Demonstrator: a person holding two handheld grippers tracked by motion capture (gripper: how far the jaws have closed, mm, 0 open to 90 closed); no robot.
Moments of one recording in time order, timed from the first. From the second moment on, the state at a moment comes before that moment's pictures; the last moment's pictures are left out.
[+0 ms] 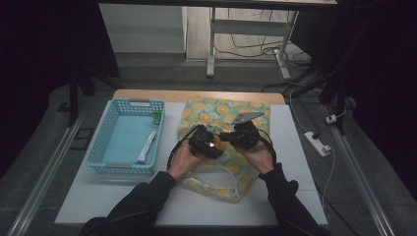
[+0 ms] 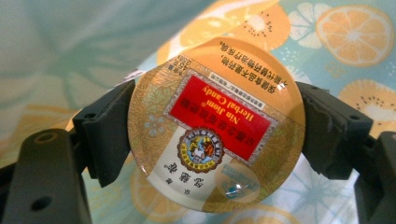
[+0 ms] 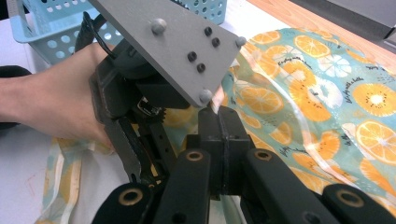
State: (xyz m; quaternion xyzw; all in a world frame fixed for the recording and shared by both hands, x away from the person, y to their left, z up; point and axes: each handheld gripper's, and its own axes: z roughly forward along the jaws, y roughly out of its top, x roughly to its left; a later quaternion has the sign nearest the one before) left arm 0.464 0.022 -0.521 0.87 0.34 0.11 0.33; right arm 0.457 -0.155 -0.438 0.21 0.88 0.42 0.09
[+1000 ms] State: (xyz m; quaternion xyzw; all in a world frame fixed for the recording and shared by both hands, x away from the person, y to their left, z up) left arm 0.440 0.031 -0.479 0.86 0.33 0.03 0.40; right arm 0.459 -0.166 -0.433 0.22 0.87 0.43 0.10
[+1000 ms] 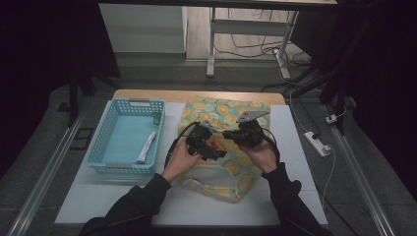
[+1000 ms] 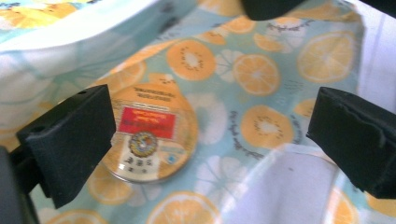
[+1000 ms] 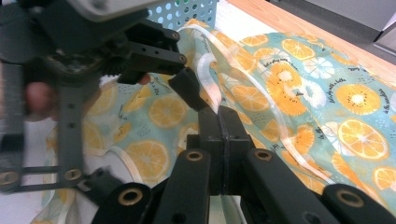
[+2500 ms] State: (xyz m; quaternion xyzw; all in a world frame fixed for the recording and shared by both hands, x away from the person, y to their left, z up) left arm 0.408 0.136 -0.440 0.83 0.36 0.05 0.43; right arm 0.458 -0.168 -0.432 0.22 0.87 0.43 0.10
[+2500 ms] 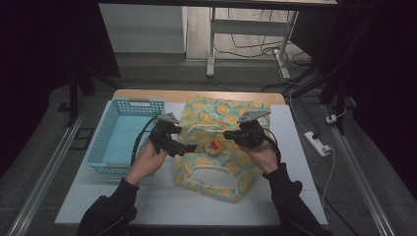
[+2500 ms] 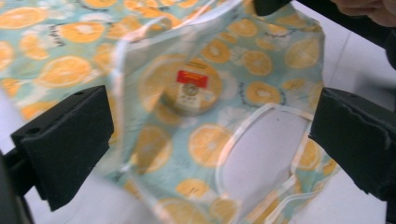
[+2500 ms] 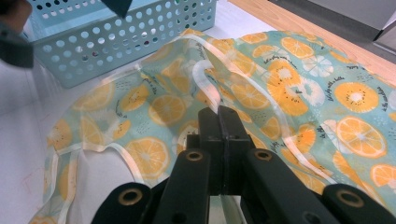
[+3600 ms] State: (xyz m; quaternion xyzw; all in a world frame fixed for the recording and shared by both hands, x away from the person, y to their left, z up) left arm 0.417 0.235 -0.455 0.79 0.49 0.12 0.35; right arm 0.459 -0.167 -0.433 0.22 0.87 0.43 0.10
